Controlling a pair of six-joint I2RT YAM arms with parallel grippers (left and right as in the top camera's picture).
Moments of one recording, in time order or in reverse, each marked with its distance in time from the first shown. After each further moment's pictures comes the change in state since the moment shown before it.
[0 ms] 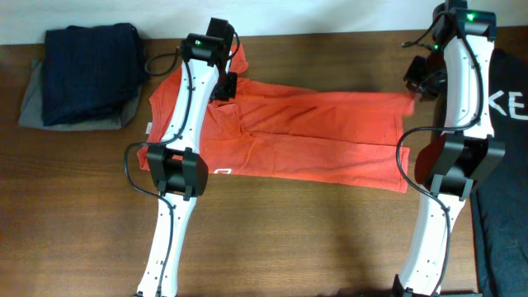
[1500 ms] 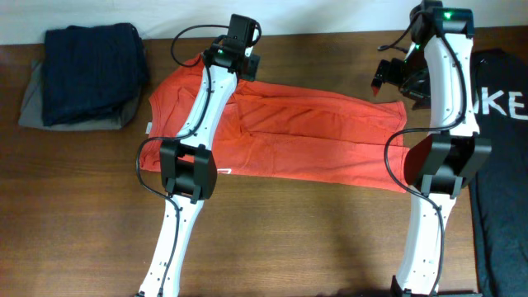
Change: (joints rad) left arm -0.067 -0.019 -0.193 0.613 -0.105 0.184; right arm 0.089 0.000 0.000 -0.041 -0.086 -0.031
